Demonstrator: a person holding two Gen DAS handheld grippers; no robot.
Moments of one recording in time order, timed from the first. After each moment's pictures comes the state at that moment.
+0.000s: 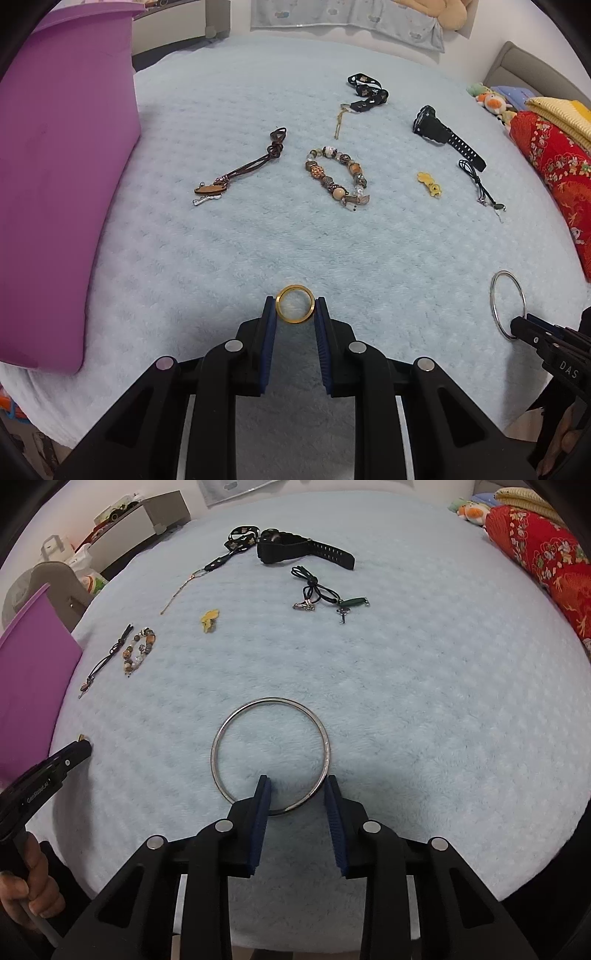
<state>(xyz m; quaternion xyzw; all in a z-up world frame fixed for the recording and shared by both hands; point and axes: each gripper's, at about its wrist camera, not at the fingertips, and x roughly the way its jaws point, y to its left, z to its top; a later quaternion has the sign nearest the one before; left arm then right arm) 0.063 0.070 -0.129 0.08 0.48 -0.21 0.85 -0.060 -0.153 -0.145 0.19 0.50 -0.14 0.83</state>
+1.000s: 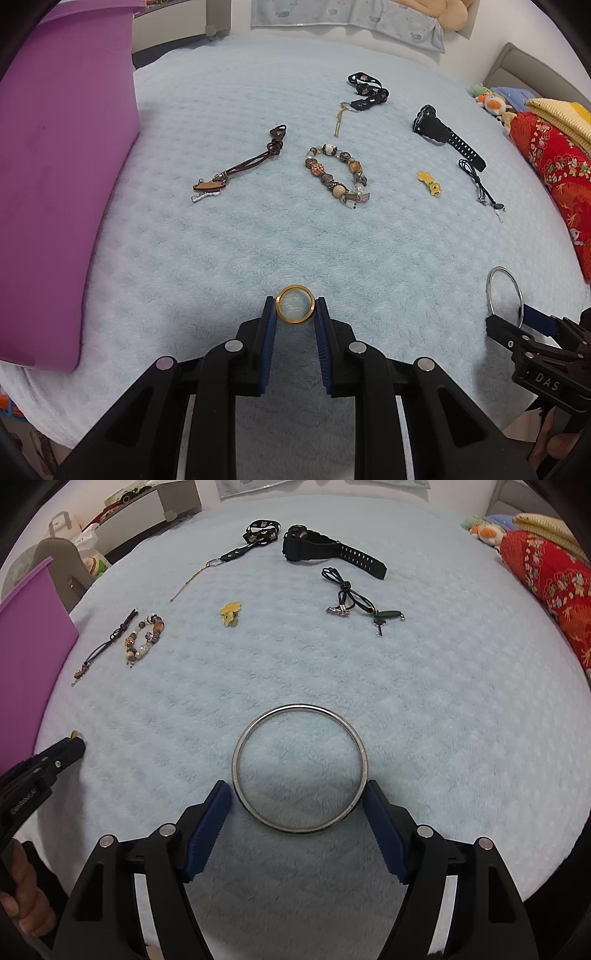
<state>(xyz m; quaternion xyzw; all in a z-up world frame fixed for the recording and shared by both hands) 0.064 0.071 -0.131 0.07 0.48 -0.21 0.85 -0.033 -0.130 -0.152 0.14 0.51 -0.15 0.84</state>
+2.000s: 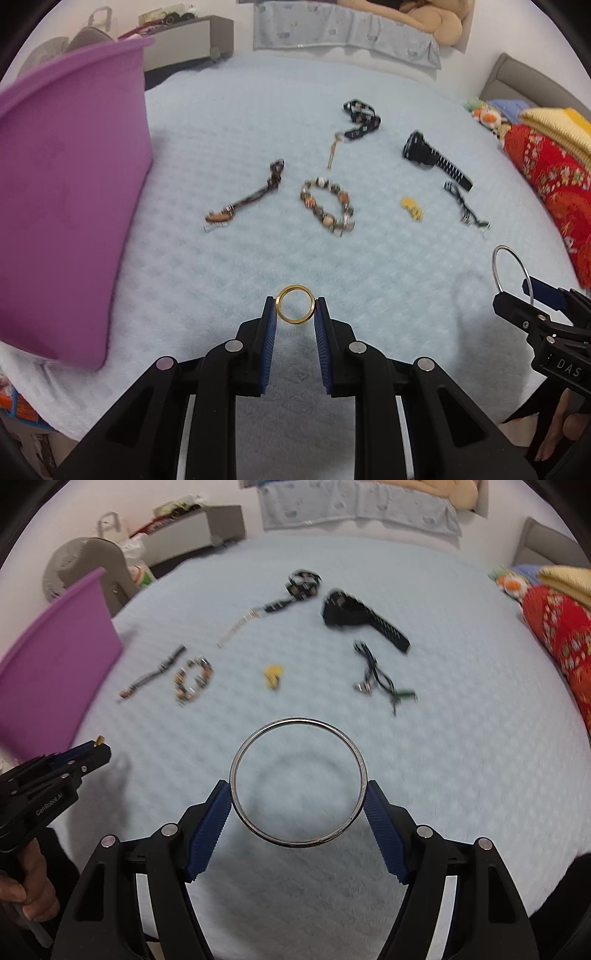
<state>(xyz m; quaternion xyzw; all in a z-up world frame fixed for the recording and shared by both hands) 0.048 0.076 -0.093 0.06 0.44 -0.21 0.87 -0.036 -0.126 -0.095 0.10 0.44 -0.09 0.89</state>
